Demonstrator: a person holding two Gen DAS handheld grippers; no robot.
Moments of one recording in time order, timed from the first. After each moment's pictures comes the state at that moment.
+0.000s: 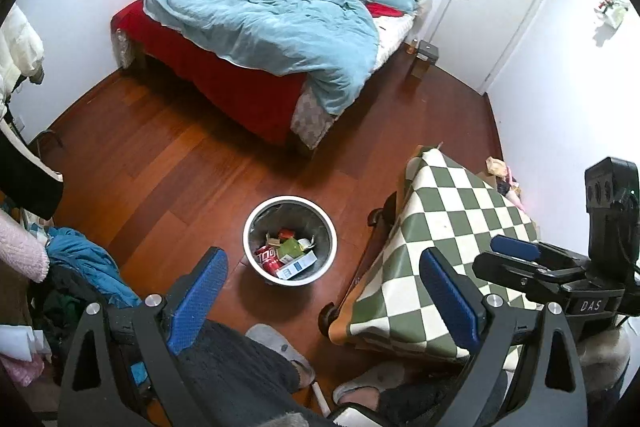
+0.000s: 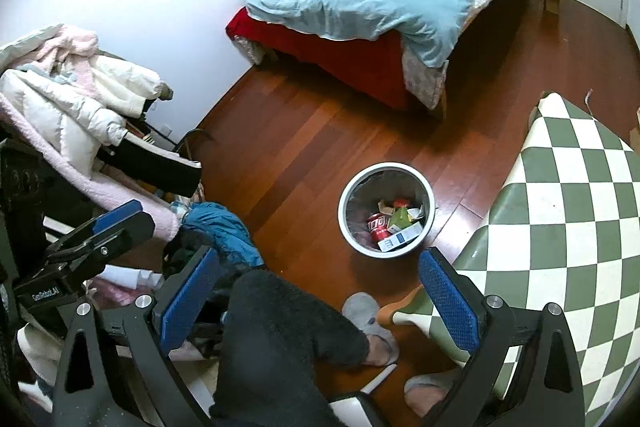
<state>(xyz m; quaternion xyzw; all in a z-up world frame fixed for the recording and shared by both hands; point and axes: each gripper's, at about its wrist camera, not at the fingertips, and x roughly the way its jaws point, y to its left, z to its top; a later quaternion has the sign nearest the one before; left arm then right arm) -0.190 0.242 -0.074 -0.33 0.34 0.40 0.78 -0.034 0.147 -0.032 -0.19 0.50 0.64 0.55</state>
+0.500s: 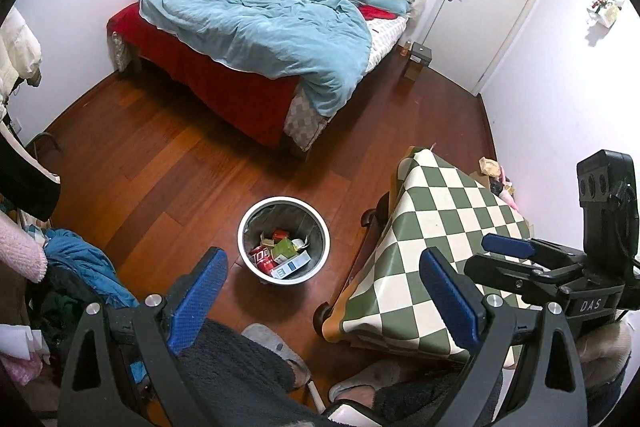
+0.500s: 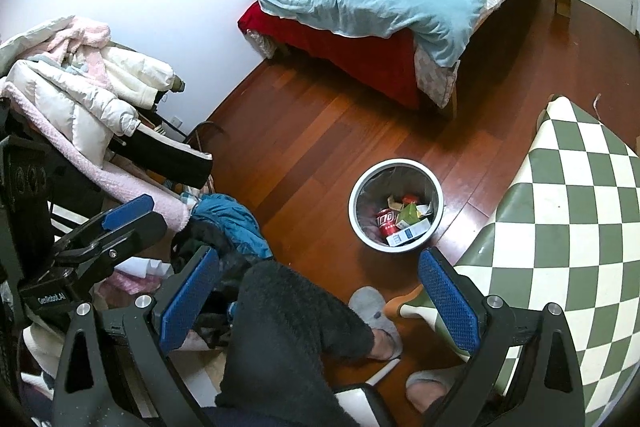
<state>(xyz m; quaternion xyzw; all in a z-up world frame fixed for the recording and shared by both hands) -0.192 0.232 -0.068 -0.34 0.33 0.40 0.79 -0.041 0.144 -0.021 -0.20 0.51 0.65 0.53</state>
